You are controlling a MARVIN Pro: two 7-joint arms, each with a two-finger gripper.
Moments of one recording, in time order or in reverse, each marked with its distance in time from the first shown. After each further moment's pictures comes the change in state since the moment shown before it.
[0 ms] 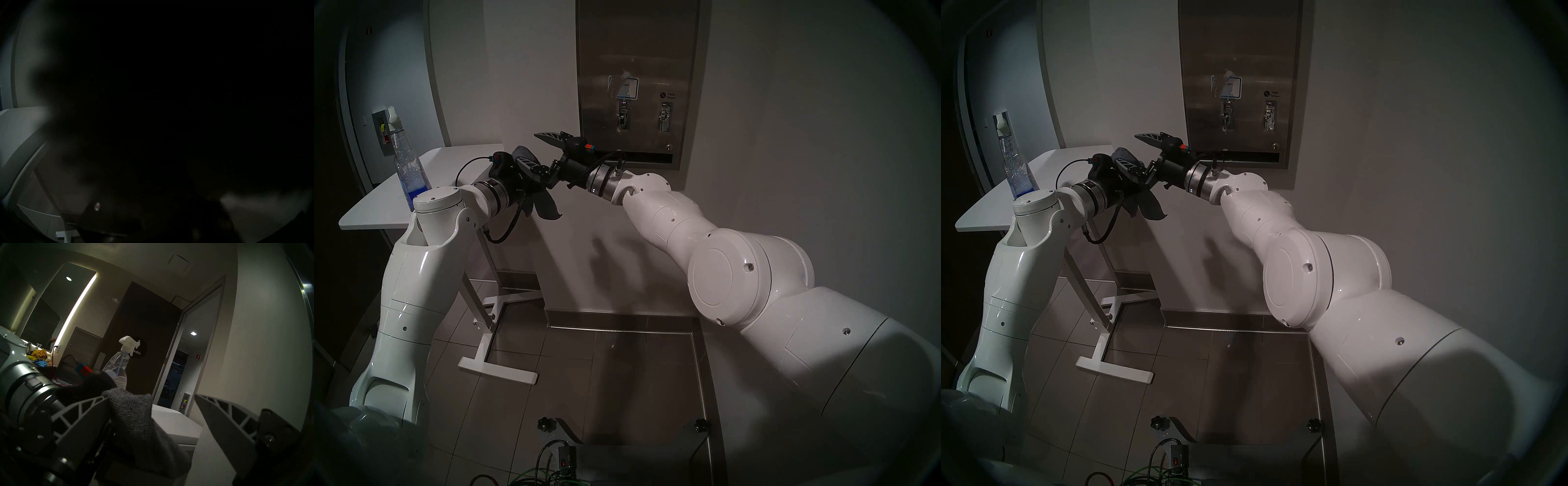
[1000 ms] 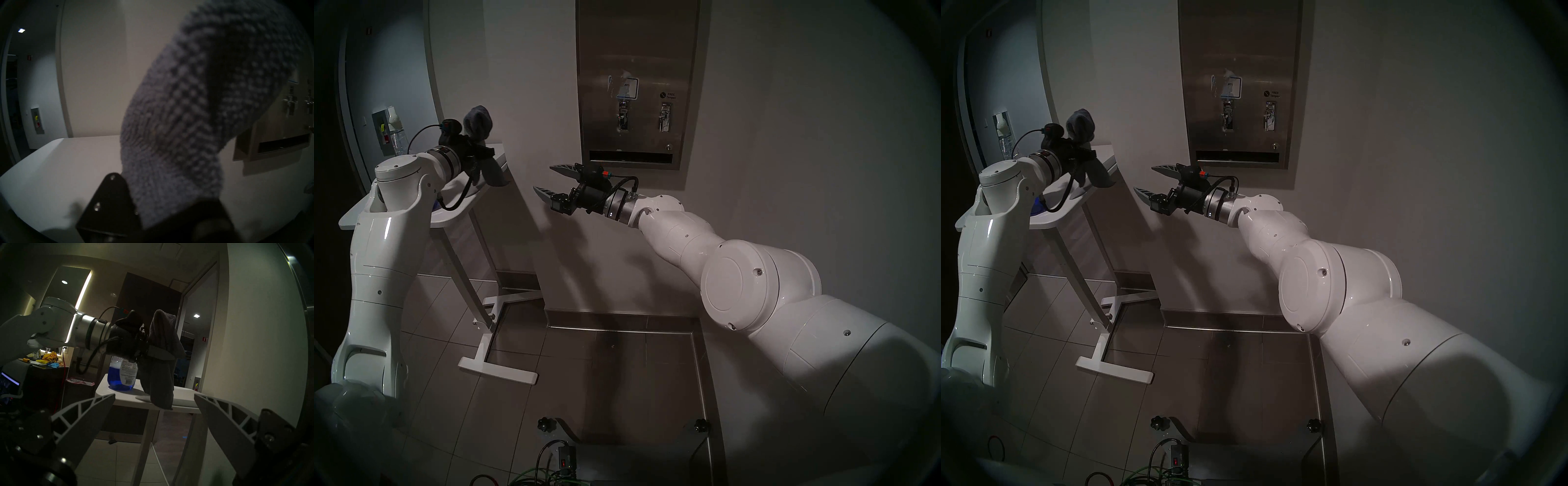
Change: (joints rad) left arm -0.147 0.109 -0.094 0.153 0.105 -0.021 0.027; right arm -0.052 0.060 0.030 0.050 0.014 0.068 0.113
